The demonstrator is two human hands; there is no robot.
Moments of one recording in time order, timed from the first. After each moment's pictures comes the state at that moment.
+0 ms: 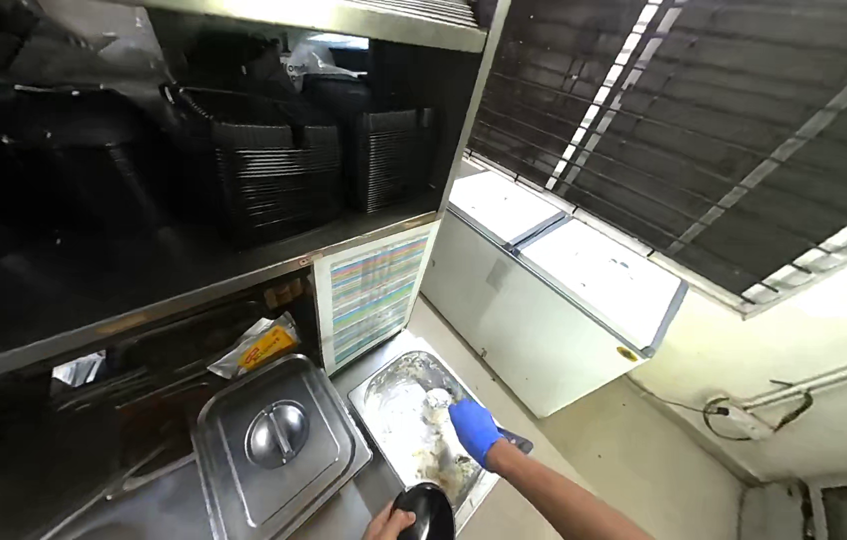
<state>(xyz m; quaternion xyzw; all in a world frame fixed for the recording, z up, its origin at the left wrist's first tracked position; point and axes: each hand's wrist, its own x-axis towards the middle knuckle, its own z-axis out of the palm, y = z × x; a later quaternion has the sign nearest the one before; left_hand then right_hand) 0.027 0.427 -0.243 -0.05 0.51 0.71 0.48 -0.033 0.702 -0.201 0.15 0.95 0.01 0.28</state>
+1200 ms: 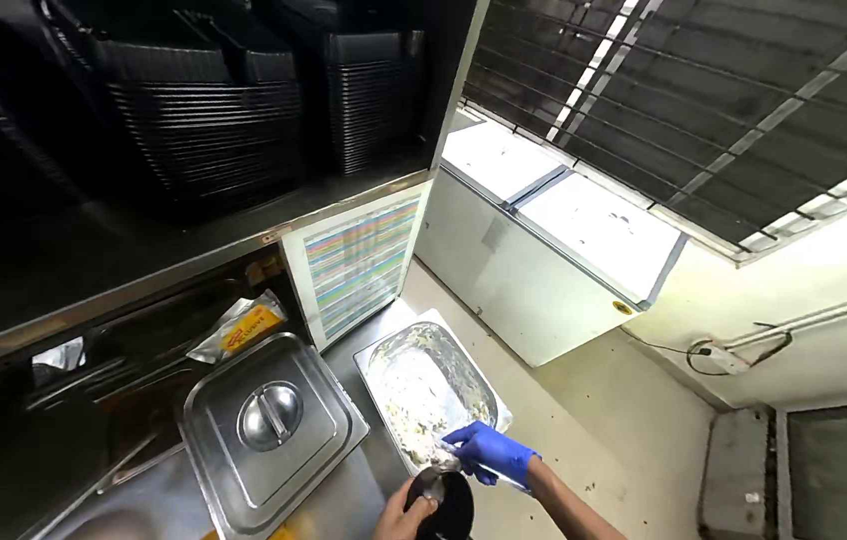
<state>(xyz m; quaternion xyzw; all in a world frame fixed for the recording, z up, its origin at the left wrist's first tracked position) 0.034 0.440 -0.223 0.03 0.57 0.66 0.49 0.051 0.724 -0.241 0.19 0.68 -0.60 0.37</state>
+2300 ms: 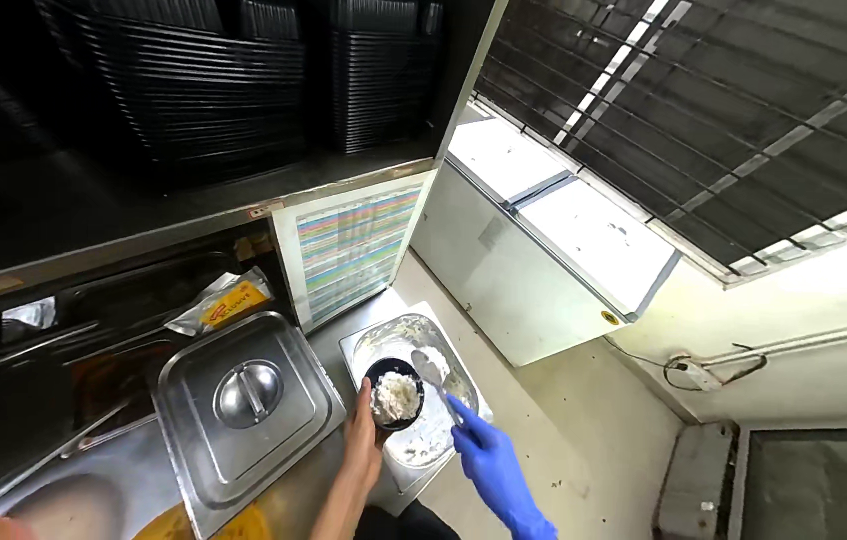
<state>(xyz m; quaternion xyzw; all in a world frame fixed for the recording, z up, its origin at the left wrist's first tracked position) -0.050 0.506 -0.199 -0.26 0.46 0.80 0.29 0.071 0.672 -0.134 0.23 0.86 -0.45 -0.01</state>
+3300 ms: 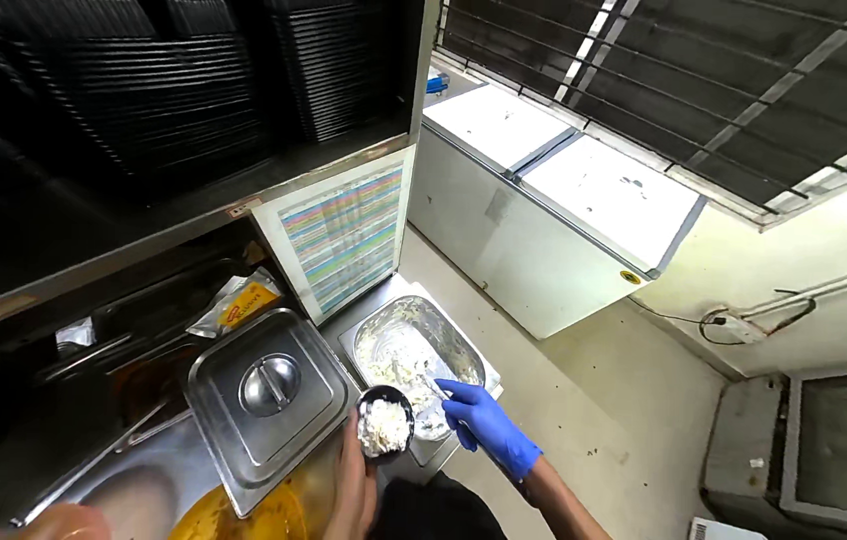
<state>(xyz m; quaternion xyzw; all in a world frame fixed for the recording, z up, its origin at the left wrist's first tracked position) 0.009 0.447 -0.204 -0.25 0.52 0.78 0.24 0.057 0.687 -0.171 0.20 0.69 -0.68 0.17</state>
